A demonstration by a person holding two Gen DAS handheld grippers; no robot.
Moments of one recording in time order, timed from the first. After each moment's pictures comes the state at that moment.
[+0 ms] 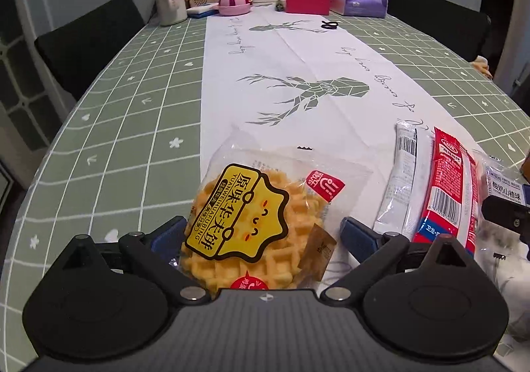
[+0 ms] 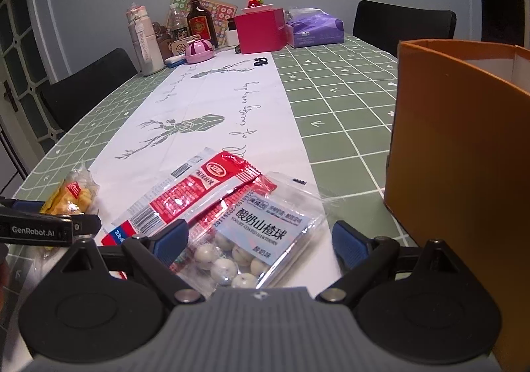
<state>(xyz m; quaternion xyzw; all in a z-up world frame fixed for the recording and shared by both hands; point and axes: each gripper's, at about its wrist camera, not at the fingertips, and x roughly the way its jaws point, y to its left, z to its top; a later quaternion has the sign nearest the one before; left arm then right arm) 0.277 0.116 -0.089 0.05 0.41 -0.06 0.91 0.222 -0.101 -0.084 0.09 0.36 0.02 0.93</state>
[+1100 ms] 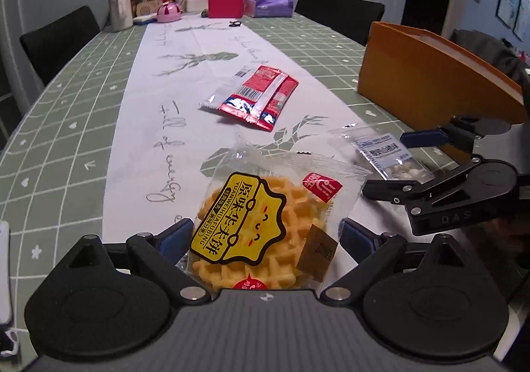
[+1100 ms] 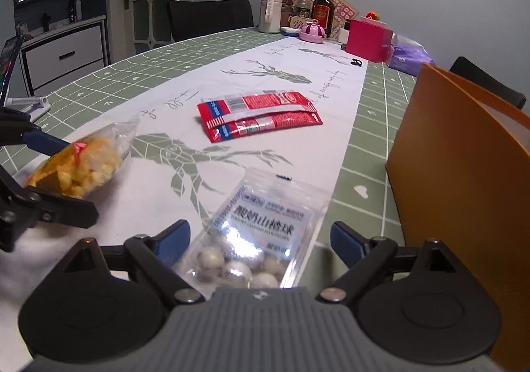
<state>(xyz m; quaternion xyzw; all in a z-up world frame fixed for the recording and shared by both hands) 0.082 0.055 -0.071 0.04 0.38 -0.16 0.91 0.104 -0.133 -0.077 -0.07 0.36 0.20 0.91</state>
